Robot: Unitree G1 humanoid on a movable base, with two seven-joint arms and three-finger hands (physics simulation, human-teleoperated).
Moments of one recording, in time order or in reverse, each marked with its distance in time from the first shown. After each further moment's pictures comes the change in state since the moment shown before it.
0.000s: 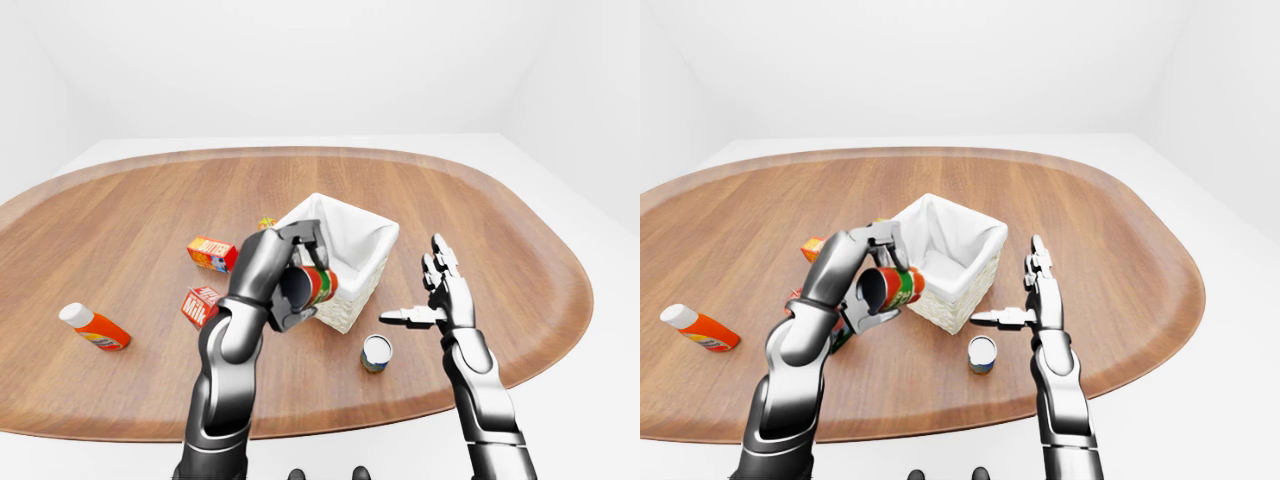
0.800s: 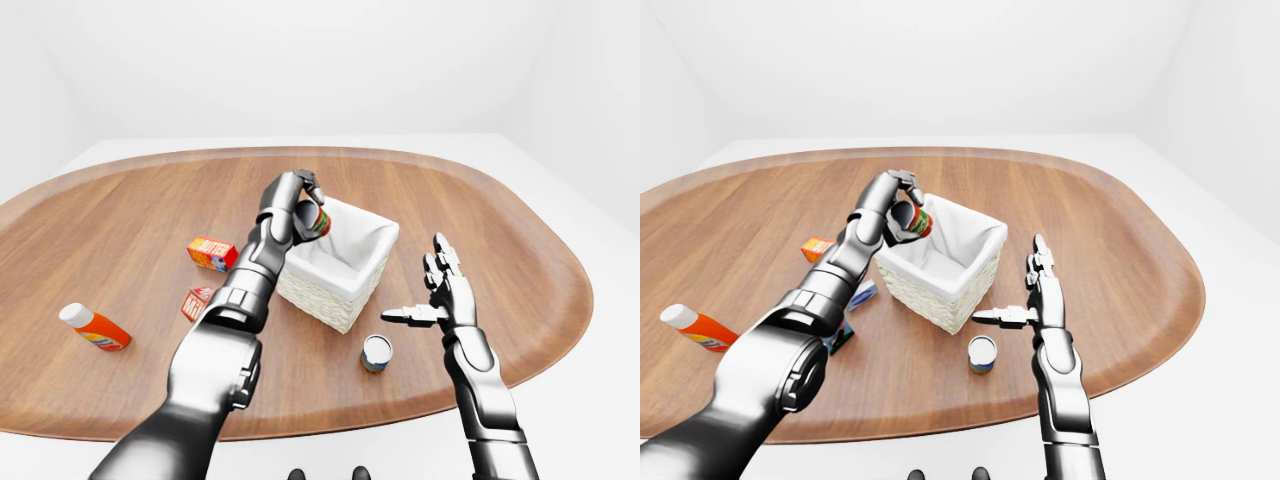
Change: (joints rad) left arm -0.915 0.076 0.096 1.510 -0.119 -0.118 0.449; right arm -0.011 -0.006 -0.010 0.011 0.016 0.002 0.000
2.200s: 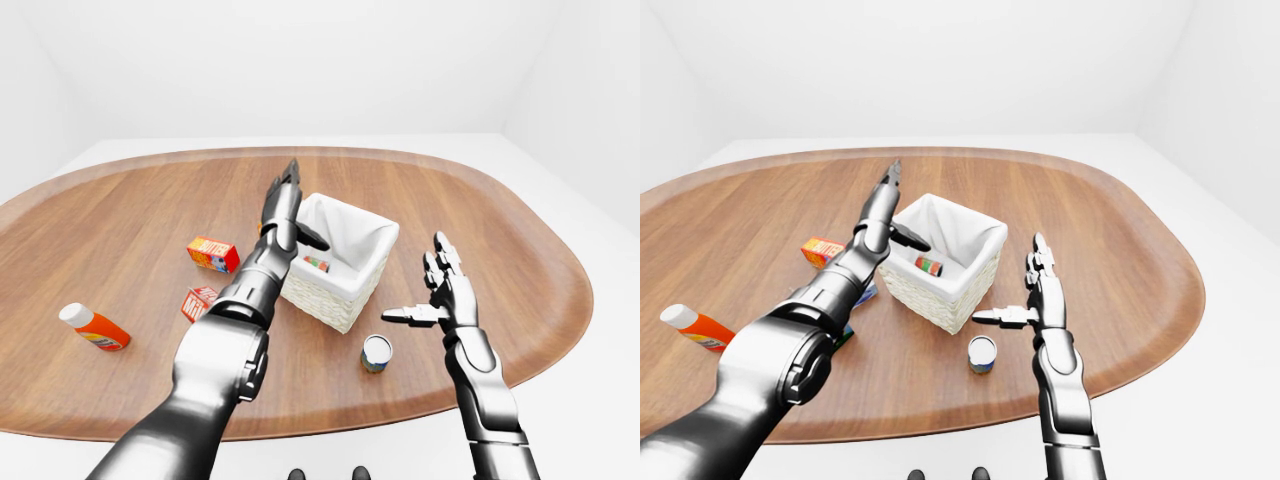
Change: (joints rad) left arm -0.069 -0.031 0.058 0.252 0.008 -0.057 0.142; right arm 0.009 0.002 0.000 -0.024 0.008 0.002 0.010
